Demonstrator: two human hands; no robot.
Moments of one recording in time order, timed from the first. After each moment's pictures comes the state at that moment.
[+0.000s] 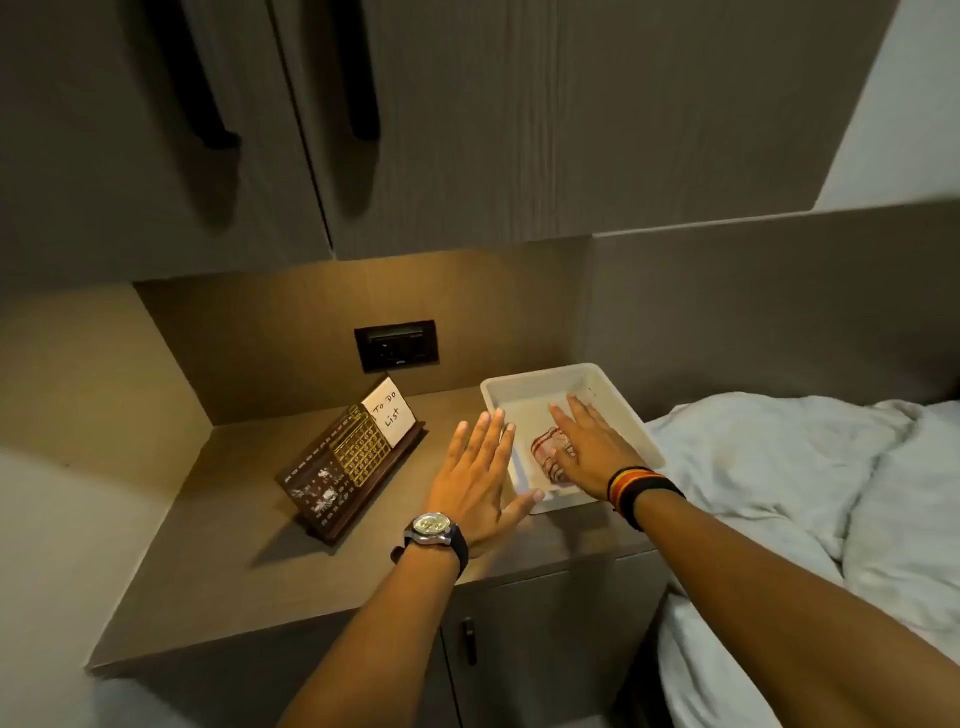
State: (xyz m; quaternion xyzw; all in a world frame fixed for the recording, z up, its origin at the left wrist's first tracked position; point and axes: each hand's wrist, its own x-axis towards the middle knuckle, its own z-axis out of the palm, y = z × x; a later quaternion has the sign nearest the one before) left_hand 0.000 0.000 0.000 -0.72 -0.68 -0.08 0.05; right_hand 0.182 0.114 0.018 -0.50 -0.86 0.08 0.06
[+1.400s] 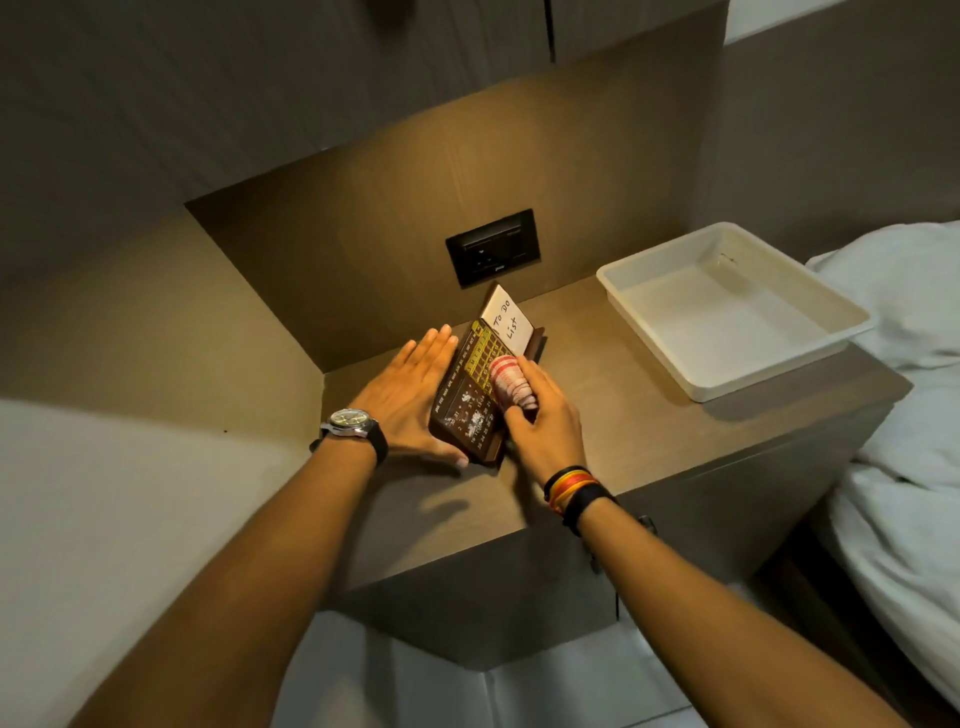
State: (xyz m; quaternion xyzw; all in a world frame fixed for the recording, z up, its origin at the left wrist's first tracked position) left_hand -0.286 -0.055 0.033 -0.77 -0.63 0.09 0.01; right_hand -0.080 -0.036 -0.053 -0.45 -0.62 0.44 0.46
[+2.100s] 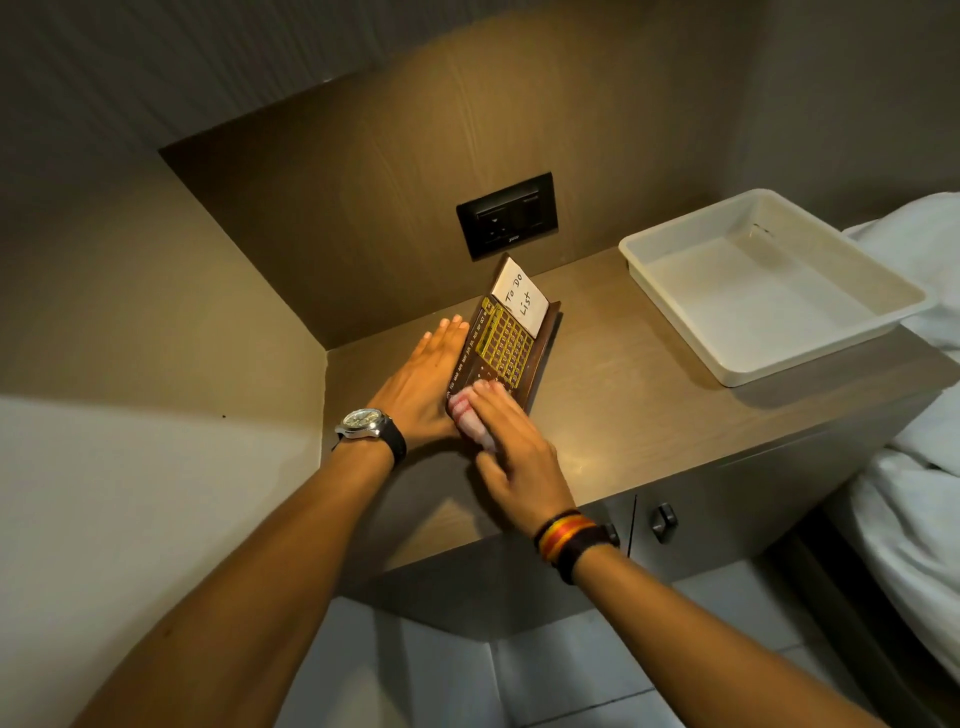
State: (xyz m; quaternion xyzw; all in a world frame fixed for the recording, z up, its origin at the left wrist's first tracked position) left_hand -0.284 -0.056 0.014 -0.76 -0.64 -0.04 -0.07; right_hand -0.106 -0.085 -0.079 -0.34 -0.77 0.35 0.41
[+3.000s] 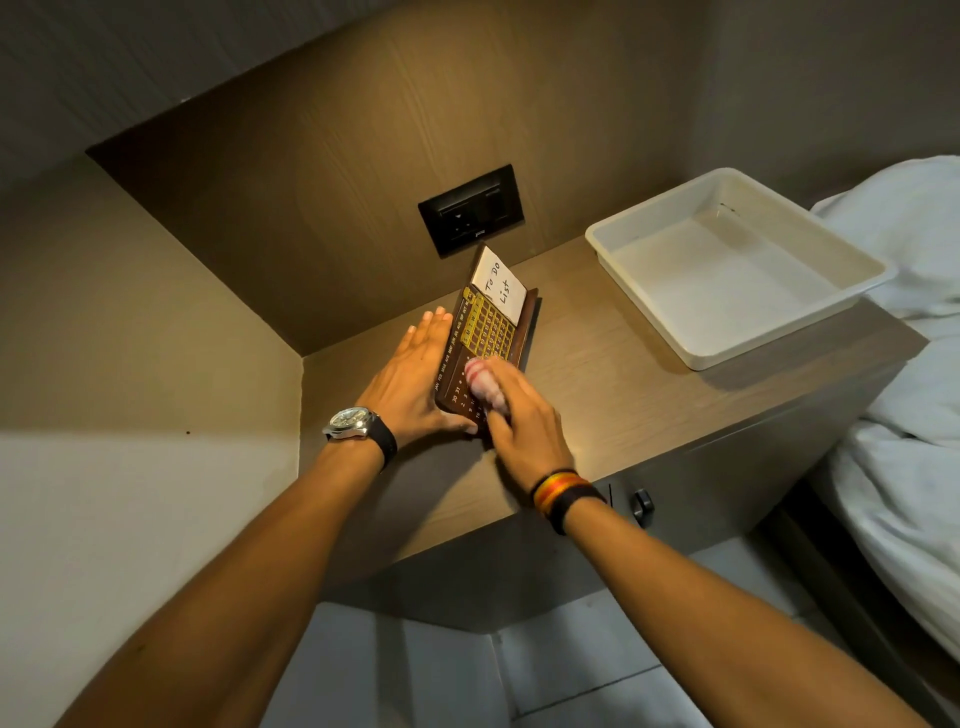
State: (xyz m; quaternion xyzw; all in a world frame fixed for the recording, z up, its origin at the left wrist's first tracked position) left_hand -0.256 -0.047 0.012 -0.75 -0.66 -0.05 -0.07; right_hand -0.081 -0.045 -0.081 -0.42 -0.72 0.36 0.42
